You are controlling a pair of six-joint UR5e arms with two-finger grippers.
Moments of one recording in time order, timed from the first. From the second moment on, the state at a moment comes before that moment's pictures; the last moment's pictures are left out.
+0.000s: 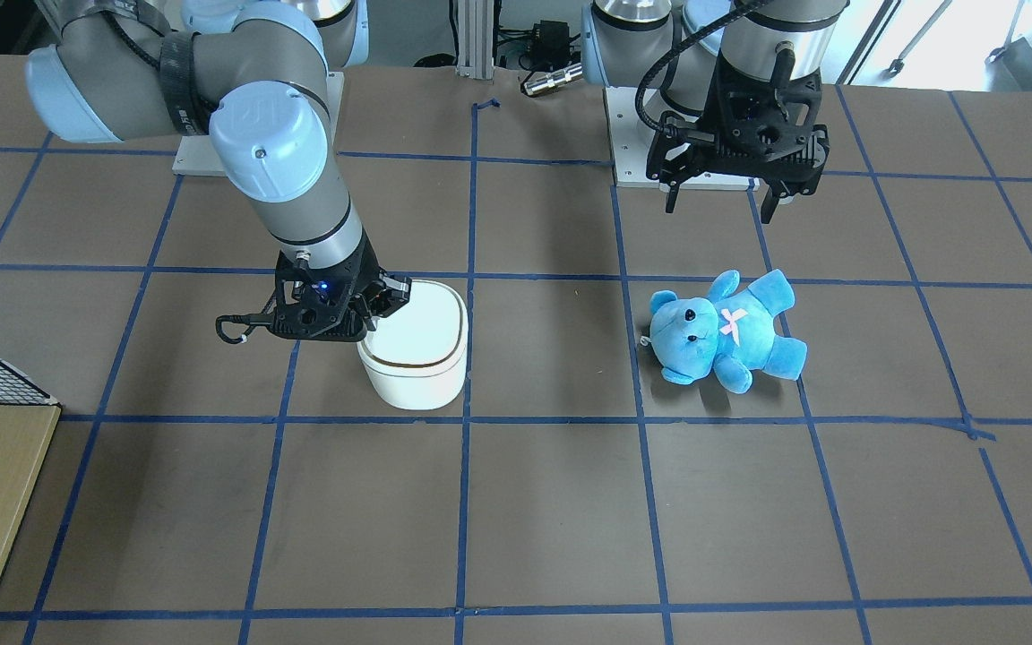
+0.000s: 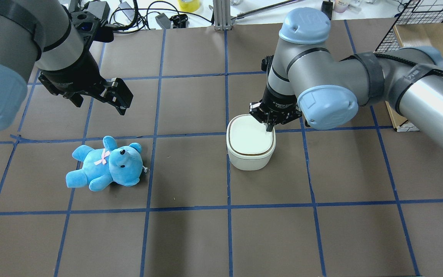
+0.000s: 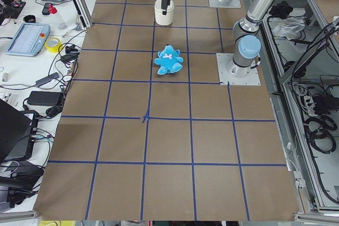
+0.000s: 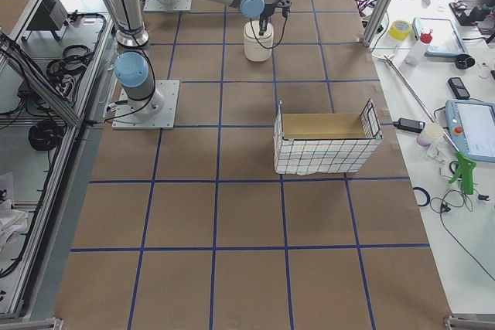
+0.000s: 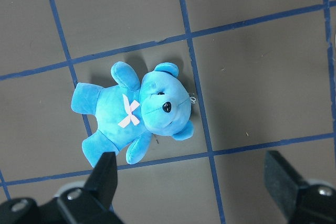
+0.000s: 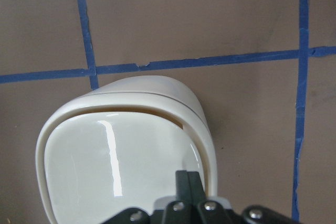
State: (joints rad) left arm -1.62 -1.48 -1.66 -1.51 1.67 0.15; right arm 1.77 -1.38 1.76 -1.92 -1.47 0.27
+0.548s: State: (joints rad) left arm -1.62 -1.48 -1.66 -1.51 1.67 0.15; right arm 1.76 -1.44 1.67 -1.86 -1.49 0.27
